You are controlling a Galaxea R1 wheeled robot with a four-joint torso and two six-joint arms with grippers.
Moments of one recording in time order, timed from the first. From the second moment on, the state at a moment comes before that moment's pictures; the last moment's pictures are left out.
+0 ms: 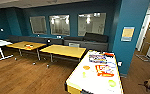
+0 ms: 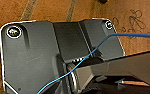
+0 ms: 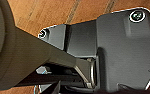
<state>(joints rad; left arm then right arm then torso) 1.57 3.01 -2.62 0.30 -0.15 -0.25 -1.61 3.00 -2.59 -0.24 0.18 0.10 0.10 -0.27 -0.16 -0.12</state>
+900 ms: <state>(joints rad) 1.57 3.01 -2.62 0.30 -0.15 -0.25 -1.61 3.00 -2.59 -0.24 0.19 0.10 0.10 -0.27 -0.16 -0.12</state>
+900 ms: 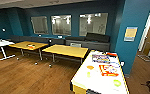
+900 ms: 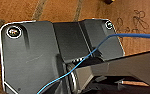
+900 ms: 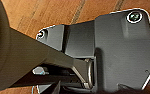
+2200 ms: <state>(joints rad) 1.58 3.01 -2.62 0.30 -0.14 -0.25 -1.60 3.00 -2.59 -0.24 0.19 0.10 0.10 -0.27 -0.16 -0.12</state>
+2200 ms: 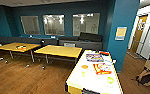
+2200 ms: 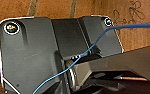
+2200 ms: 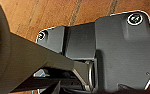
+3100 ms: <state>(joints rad) 1.57 3.01 -2.62 0.30 -0.14 -0.25 -1.61 3.00 -2.59 -0.24 0.18 0.10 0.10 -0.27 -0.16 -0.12</state>
